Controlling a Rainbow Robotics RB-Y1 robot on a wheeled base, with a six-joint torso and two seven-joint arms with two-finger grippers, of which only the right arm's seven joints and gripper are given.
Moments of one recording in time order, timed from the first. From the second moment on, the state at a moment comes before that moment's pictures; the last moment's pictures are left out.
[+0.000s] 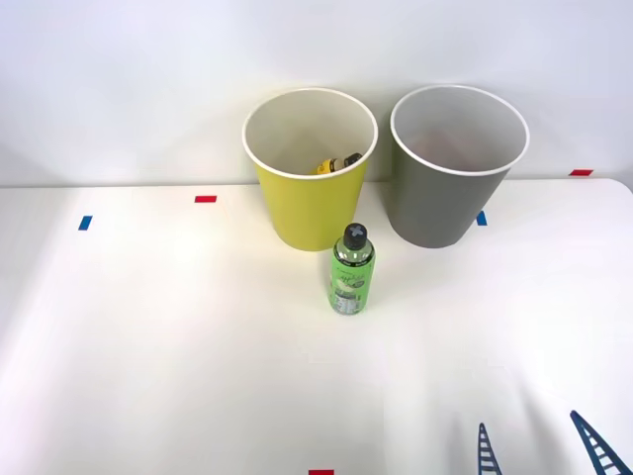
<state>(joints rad) 0.94 -0.13 0.13 -1.82 0.21 -0.73 1.52</state>
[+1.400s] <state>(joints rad) 0.86 -0.35 0.16 -1.79 0.15 -0.73 1.53</state>
